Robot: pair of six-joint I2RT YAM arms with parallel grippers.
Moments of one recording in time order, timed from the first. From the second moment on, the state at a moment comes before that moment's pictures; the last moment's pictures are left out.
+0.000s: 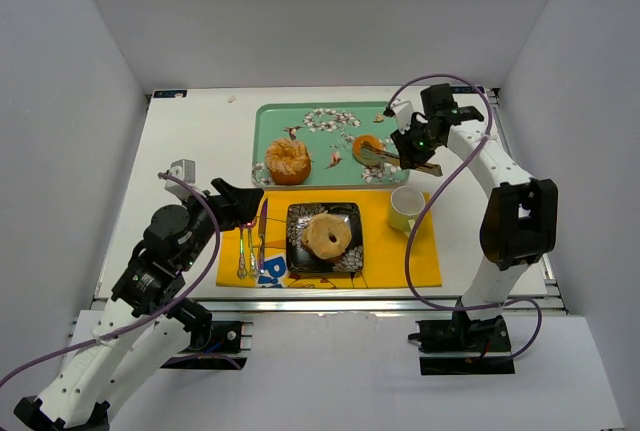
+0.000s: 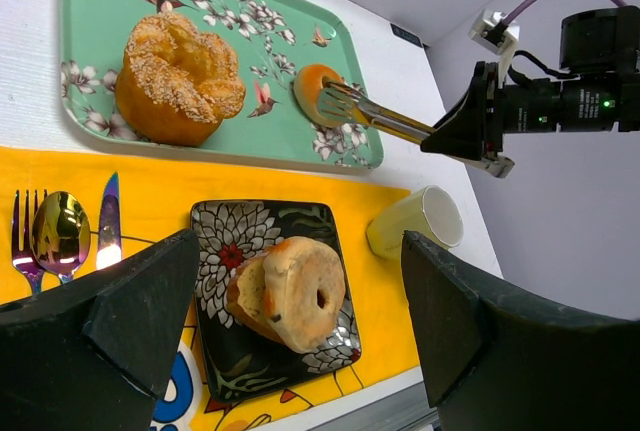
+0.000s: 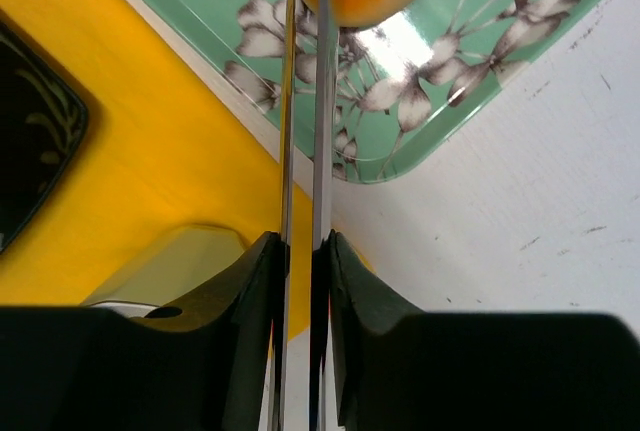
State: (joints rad) left arm -0.56 0.51 0.69 -0.34 -0.18 -0.68; right arm 0.24 1.78 1.52 -0.81 -0.32 -0.52
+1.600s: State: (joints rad) left arm -0.56 0.48 0.69 -0.34 -0.18 -0.68; right arm 0.43 1.03 0.93 -0.91 -0.71 -0.74
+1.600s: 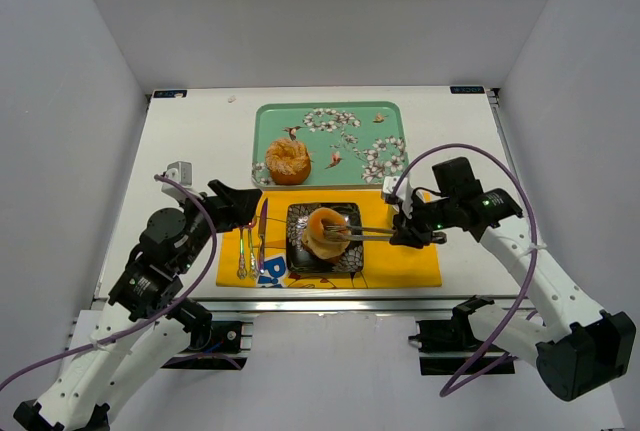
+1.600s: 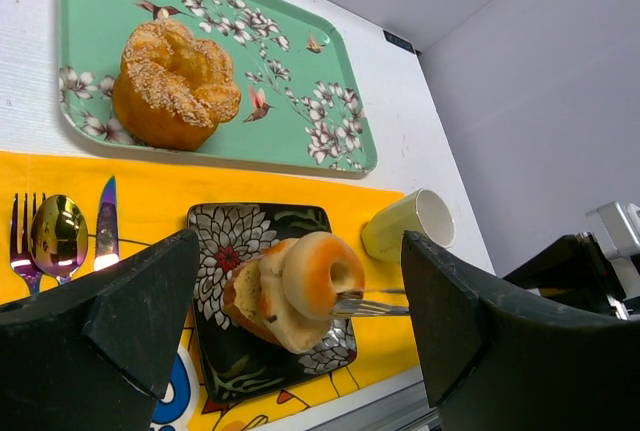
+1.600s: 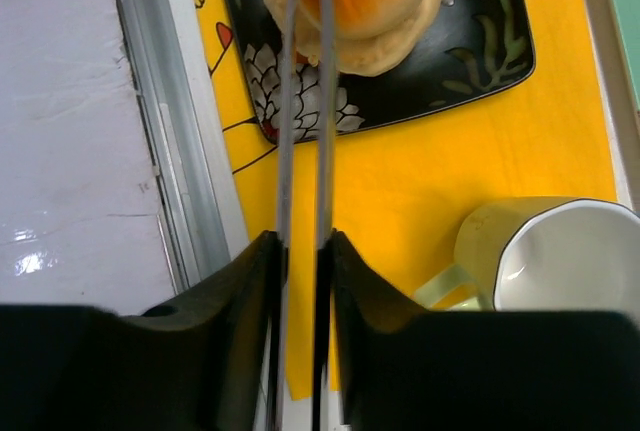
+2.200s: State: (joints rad) left arm -0.56 0.48 0.69 -0.35 -0.18 -0.68; right arm 0.43 0.96 0.90 -0.89 -0.71 -0.75
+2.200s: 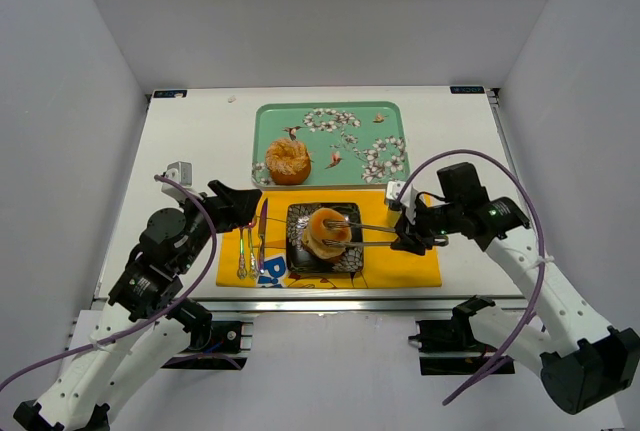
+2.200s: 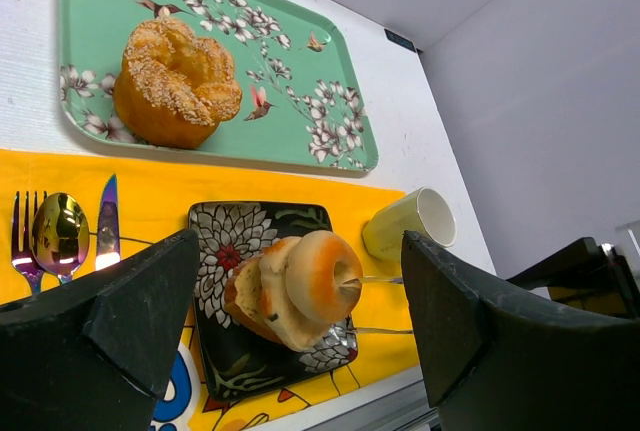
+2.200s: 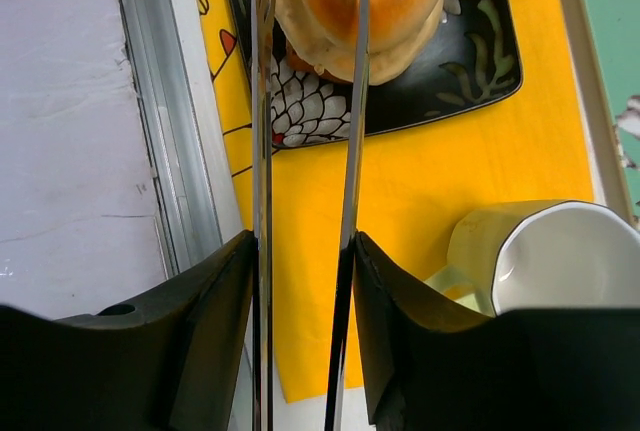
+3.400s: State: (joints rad) left arm -0.56 0.49 0.68 -0.33 -0.17 -0.68; right arm -0.30 1.46 0.94 -0.32 -0.49 -0.26
